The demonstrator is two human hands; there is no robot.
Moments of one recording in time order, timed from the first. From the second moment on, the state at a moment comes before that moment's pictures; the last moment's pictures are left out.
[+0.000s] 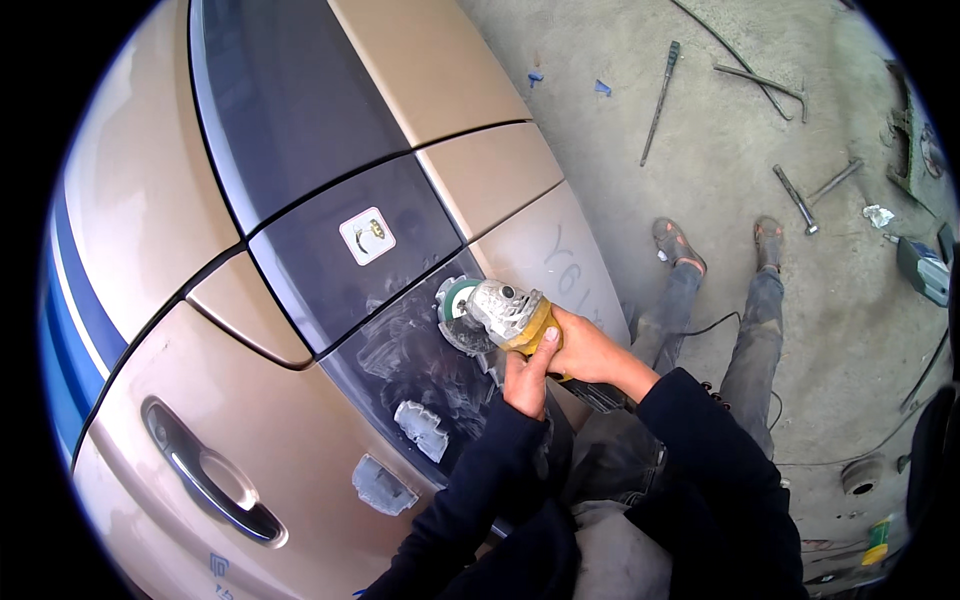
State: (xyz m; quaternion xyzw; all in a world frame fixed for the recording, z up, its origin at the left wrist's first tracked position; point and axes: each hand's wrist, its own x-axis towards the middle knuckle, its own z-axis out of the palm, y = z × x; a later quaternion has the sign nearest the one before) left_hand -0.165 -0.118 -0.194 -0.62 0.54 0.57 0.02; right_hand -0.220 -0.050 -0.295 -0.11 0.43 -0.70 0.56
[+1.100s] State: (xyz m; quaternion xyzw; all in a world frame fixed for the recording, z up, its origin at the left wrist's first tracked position) left_hand -0.159 -0.134 -0.212 -0.62 0.52 0.58 0.04; right_hand -0.229 -0.057 -0.307 -0.07 0.40 -0.66 0.63
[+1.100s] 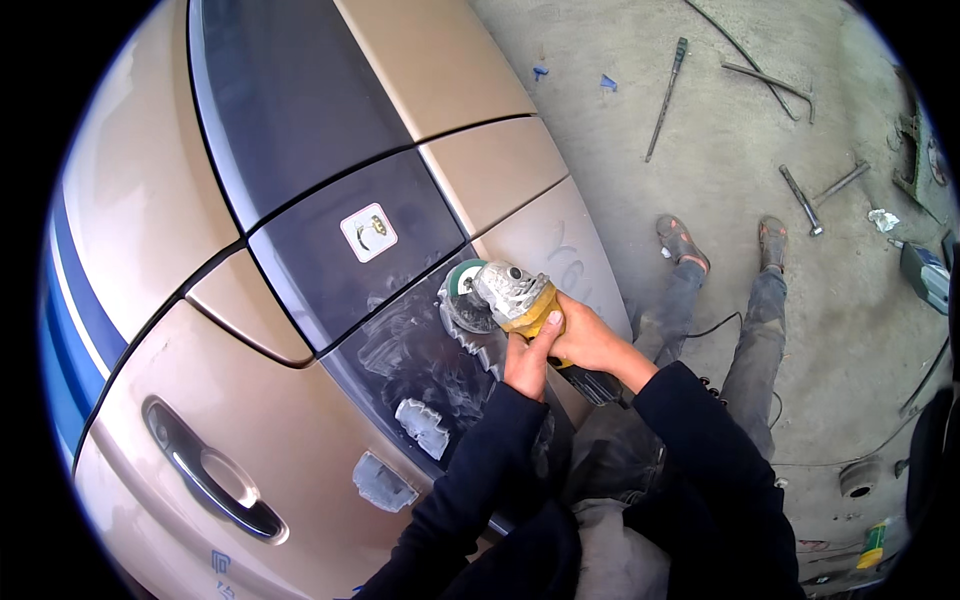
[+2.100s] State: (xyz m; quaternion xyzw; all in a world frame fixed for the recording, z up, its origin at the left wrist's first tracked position) left_hand -0.159 -0.108 -0.168 -0.63 0.53 0.56 -0.02; right_hand -0.225 -0.046 -0.272 -0.13 0.41 -0.68 0.59
